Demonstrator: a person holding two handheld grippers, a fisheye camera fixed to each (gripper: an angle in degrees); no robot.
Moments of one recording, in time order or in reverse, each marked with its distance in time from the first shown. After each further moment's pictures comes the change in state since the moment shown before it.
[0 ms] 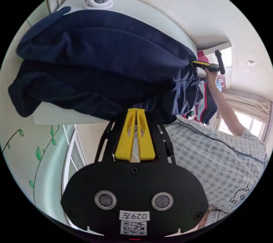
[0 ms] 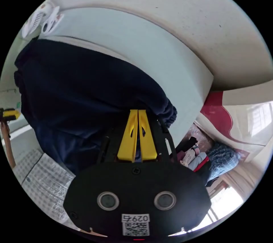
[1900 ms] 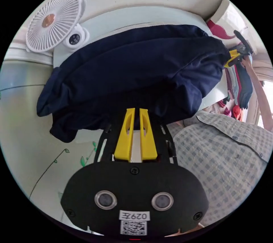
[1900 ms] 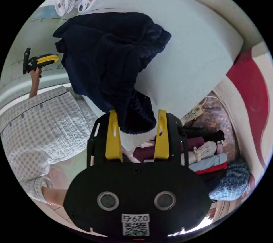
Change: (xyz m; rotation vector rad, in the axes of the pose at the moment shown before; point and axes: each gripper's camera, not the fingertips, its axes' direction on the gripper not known) left arm 0.159 -0.142 -0.011 -0.068 -0.420 0.218; right arm 0.195 0.130 0.017 -0.263 -0.549 -0.297
